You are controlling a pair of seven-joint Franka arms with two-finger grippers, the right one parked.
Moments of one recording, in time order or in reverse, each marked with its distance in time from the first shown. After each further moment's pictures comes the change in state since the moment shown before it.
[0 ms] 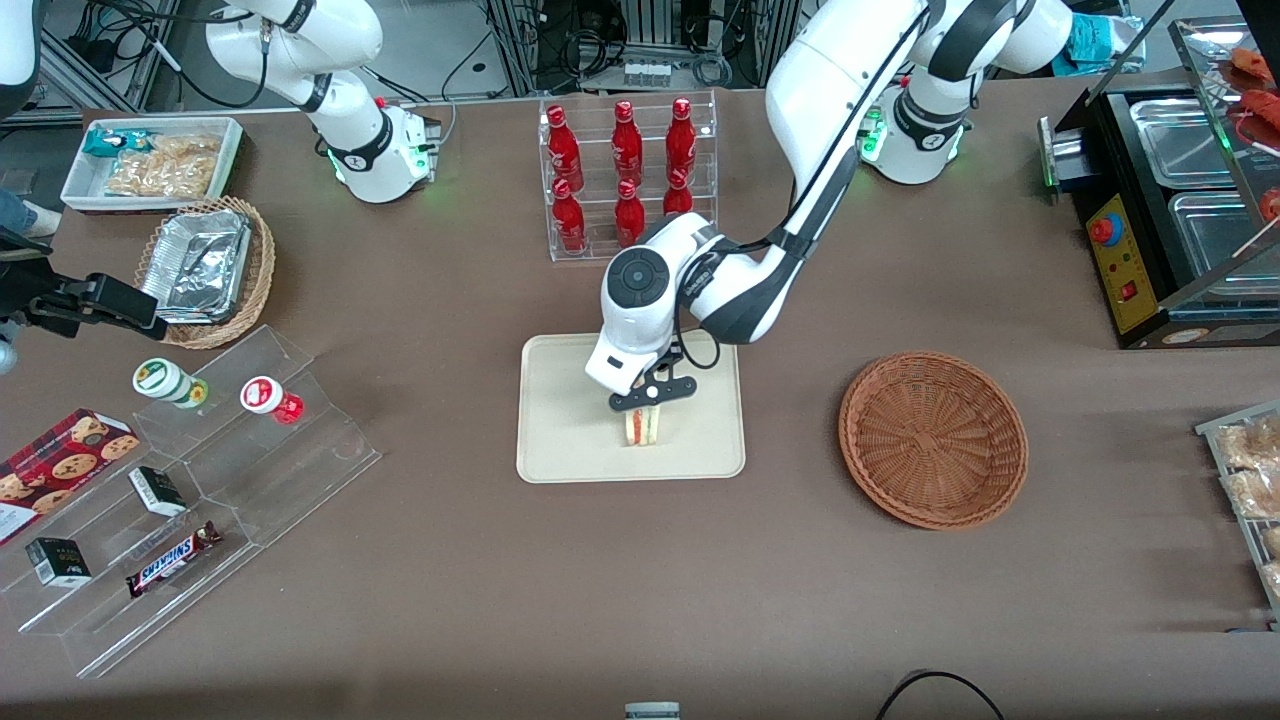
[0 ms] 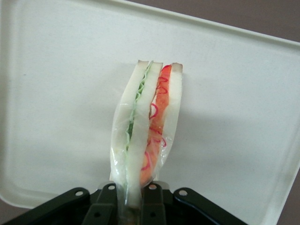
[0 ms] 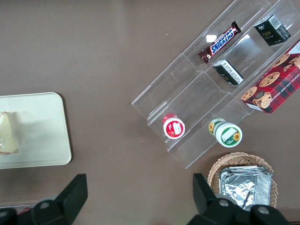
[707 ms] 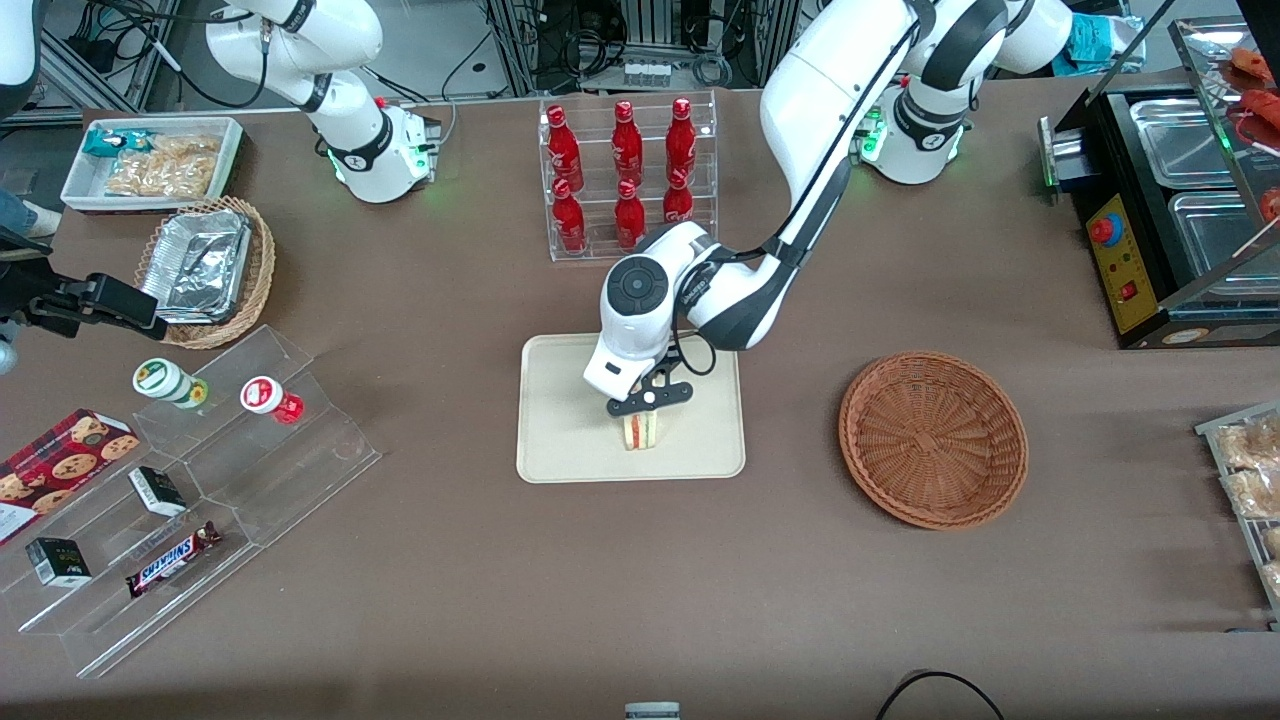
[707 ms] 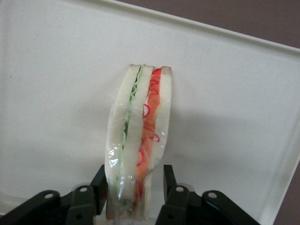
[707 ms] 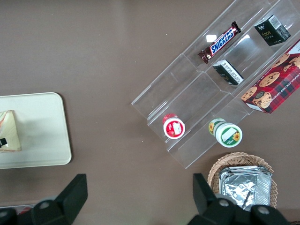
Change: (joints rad) arm 0.000 0.018 0.003 0.026 -0.015 0.010 0.000
